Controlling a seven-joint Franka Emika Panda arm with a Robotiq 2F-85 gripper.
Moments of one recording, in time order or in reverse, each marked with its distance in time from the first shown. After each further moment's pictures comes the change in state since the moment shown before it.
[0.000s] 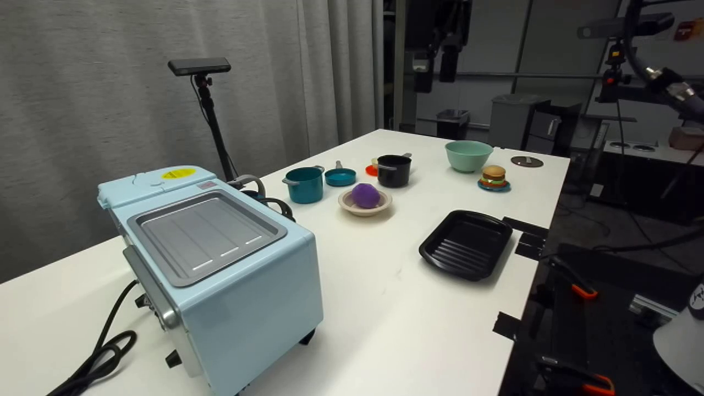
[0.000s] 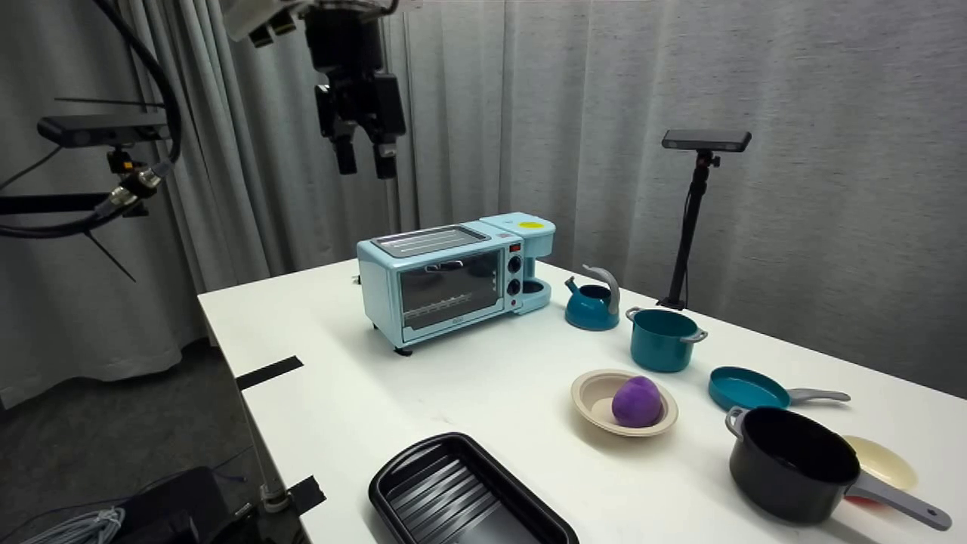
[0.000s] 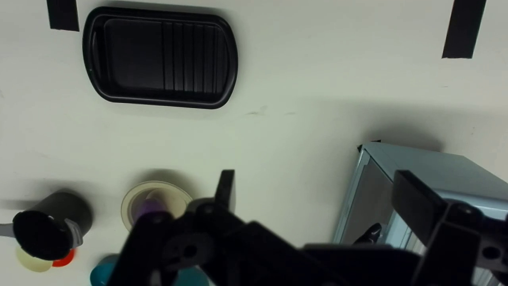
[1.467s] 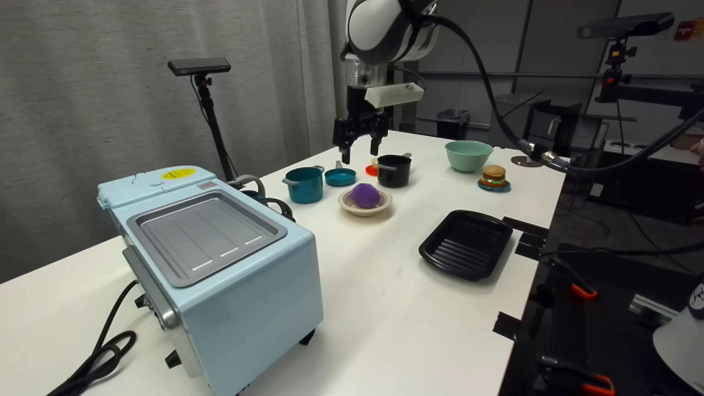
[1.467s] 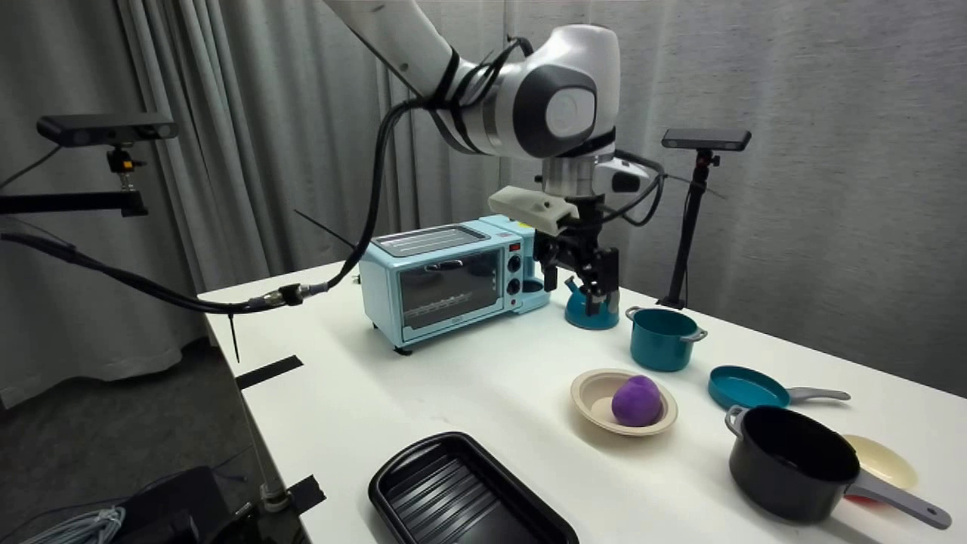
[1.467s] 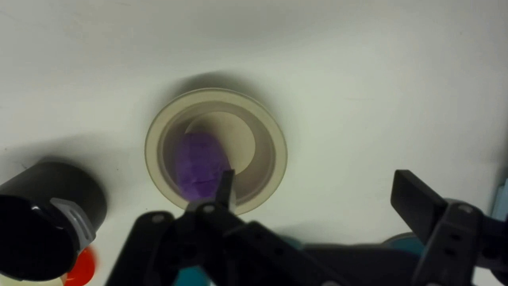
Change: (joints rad) arm -0.096 0.727 -0.213 0.327 0.016 0.452 -0.073
